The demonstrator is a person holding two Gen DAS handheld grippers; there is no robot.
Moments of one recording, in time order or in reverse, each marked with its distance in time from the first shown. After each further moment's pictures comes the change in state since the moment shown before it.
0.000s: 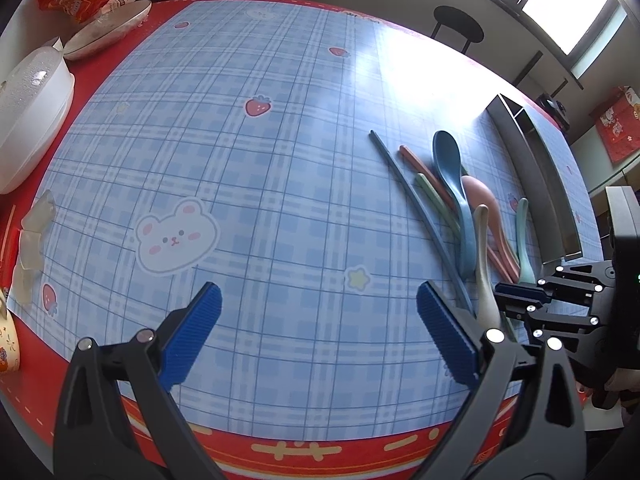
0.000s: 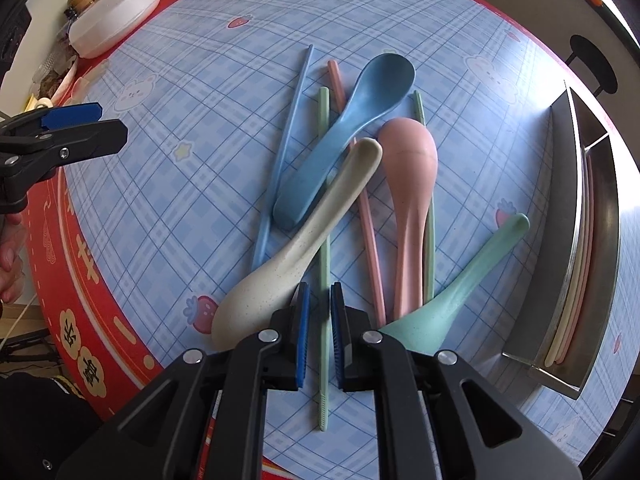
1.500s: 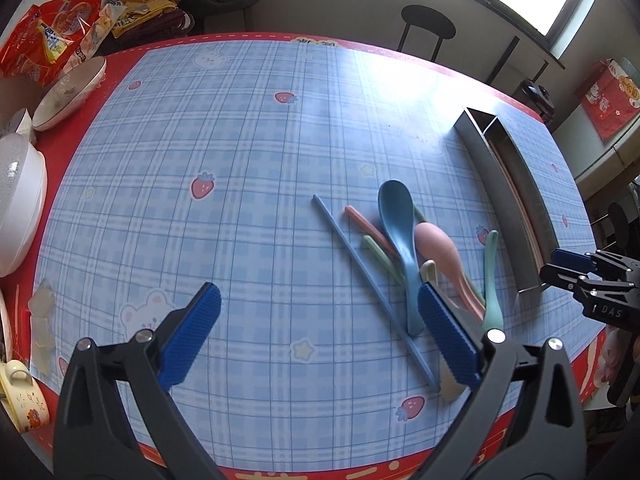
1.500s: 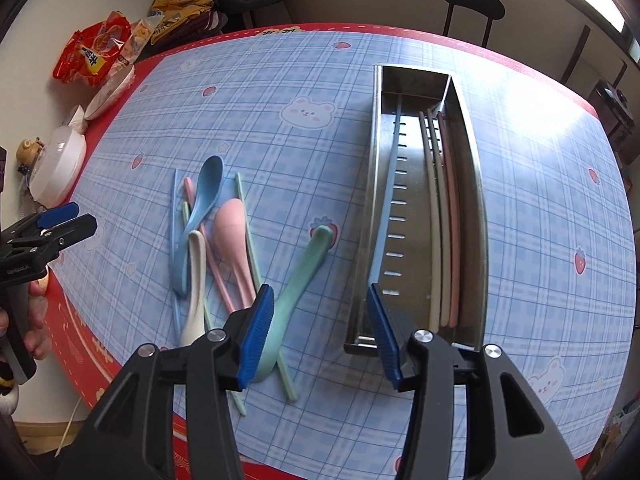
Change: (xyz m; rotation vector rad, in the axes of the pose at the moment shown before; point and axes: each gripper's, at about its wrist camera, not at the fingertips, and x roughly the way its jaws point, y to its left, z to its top) left arm -0.012 -0.051 0.053 0.110 -0.025 0.004; right arm -0.082 -0.115 -0.037 0.345 -0.174 -0.027
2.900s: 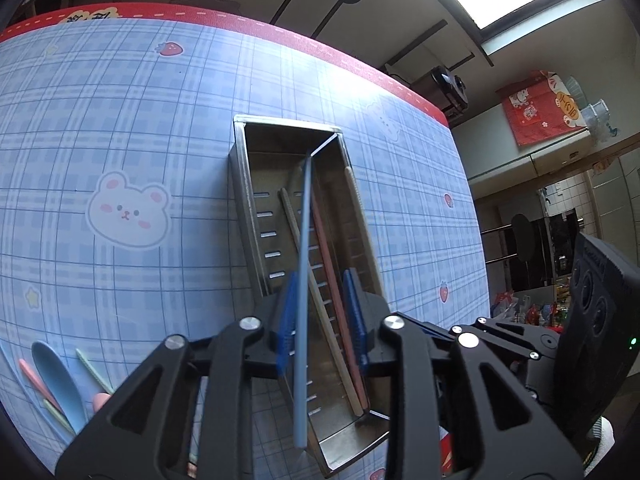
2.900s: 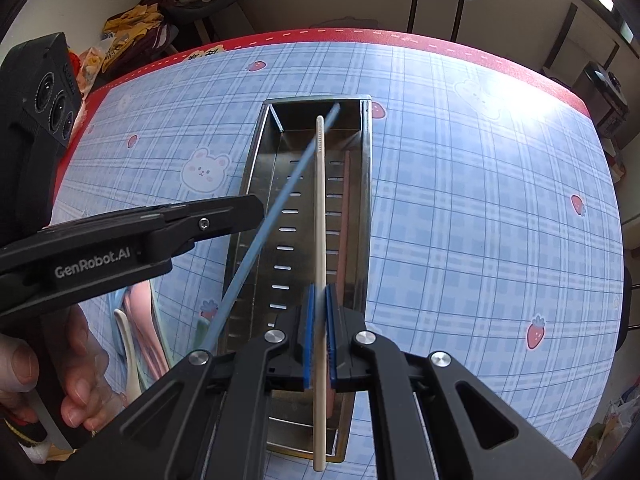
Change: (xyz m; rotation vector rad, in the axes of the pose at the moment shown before) left arm 0.129 -0.213 0.139 -0.032 0.158 -0.449; right arm 0.020 -0.114 0.083 0.110 0.055 -0.029
